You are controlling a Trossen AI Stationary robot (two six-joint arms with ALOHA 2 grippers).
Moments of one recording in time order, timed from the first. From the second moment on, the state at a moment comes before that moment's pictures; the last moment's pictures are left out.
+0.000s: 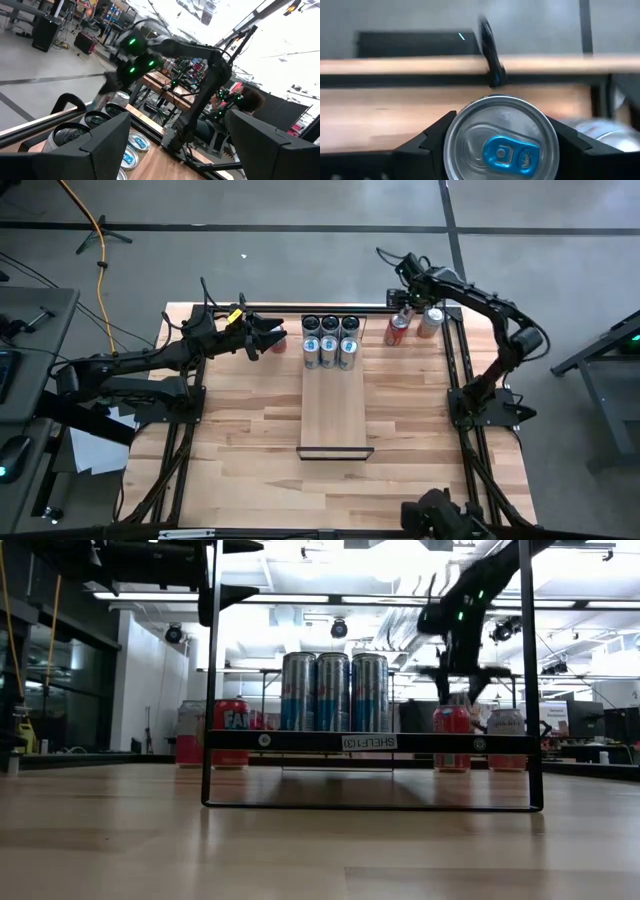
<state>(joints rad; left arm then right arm) 0.42 0.95 0.53 0.54 0.14 -0.57 -0.93 1.61 1.28 -0.84 0.23 0.61</state>
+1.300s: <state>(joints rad) 0.42 0.95 0.52 0.54 0.12 -0.60 -0.32 1.30 1.03 -0.74 -0.03 -0.27</state>
